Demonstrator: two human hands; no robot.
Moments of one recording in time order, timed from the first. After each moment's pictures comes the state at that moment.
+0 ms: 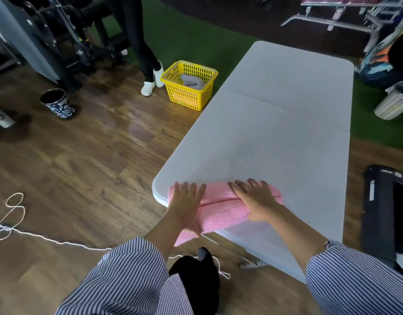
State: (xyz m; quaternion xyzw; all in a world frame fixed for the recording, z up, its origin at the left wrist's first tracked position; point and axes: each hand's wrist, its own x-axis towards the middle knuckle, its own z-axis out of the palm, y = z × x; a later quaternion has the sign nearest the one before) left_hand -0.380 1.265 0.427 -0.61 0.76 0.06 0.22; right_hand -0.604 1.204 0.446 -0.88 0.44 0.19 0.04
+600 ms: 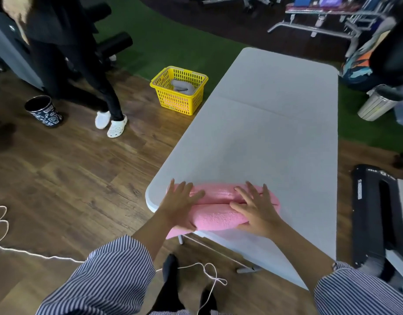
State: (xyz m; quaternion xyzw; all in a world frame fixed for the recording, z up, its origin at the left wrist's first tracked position) left_hand -0.362 1.238 0.430 -0.55 0.82 0.04 0.15; right_hand -0.625 1.219 0.438 -0.91 0.40 0.10 -0.01
